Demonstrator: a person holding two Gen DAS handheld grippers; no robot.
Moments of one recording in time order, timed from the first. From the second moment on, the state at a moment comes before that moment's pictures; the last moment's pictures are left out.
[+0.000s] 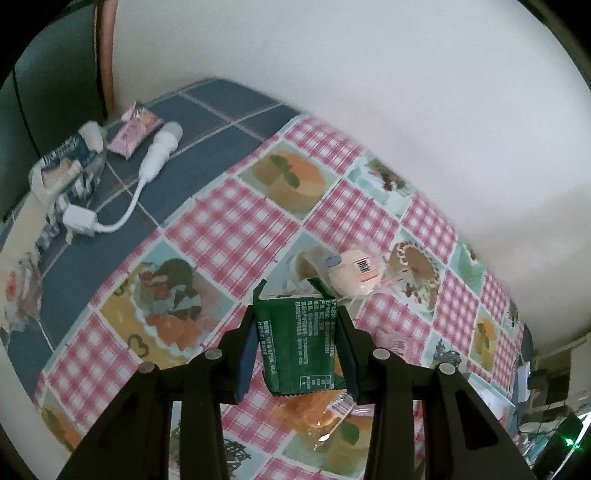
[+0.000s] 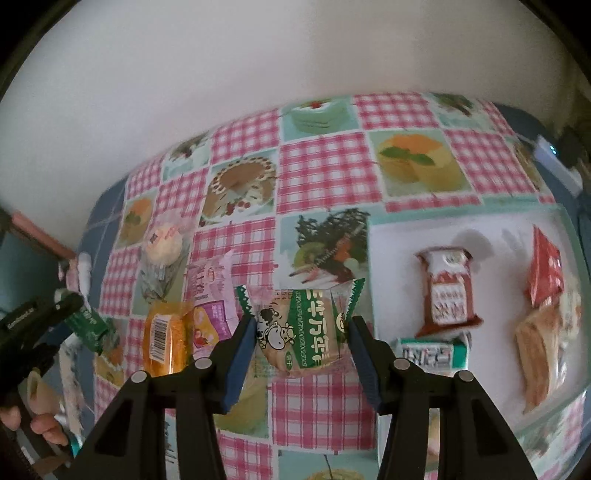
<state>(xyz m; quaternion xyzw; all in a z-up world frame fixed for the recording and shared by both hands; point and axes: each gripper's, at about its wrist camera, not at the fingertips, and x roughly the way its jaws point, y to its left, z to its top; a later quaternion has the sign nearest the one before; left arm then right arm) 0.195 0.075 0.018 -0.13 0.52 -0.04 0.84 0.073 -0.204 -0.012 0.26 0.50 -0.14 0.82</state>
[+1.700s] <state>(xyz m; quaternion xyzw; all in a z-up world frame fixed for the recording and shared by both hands) 0.061 -0.207 0.046 0.09 0.51 -0.27 0.81 -0.099 -0.414 0.028 0.34 0.39 -0.34 0.78</state>
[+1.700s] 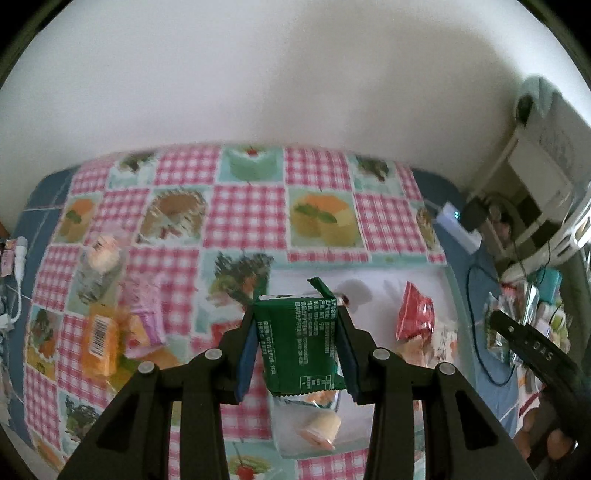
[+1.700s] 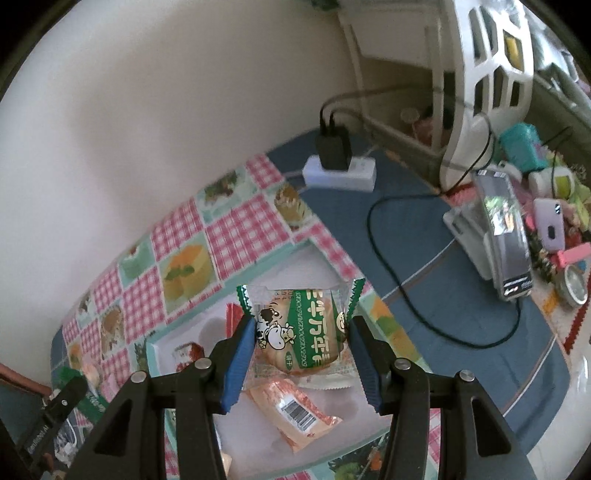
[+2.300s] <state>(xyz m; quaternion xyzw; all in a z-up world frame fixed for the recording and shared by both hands) 0.037 -0.263 -0.008 0.13 0.56 -0.30 0.76 -0.093 -0.425 -0.033 0.36 0.46 -0.34 0.74</state>
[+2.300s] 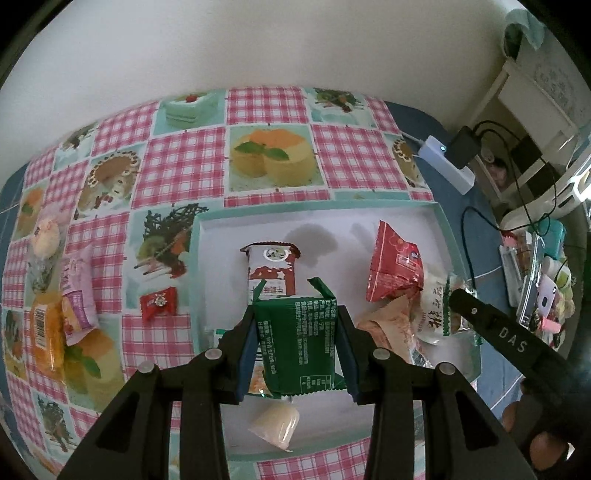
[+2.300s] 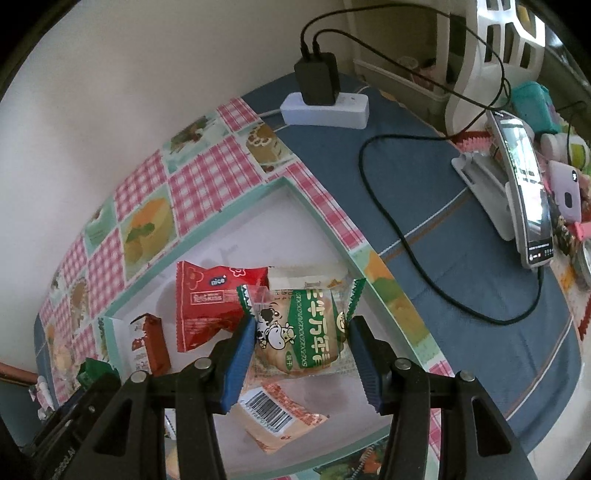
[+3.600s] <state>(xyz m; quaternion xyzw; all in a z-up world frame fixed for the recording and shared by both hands) 0.076 -0.221 -0.021 0.10 0.58 -0.16 0.80 -0.073 -0.408 -0.021 0.30 0.46 -0.33 0.77</state>
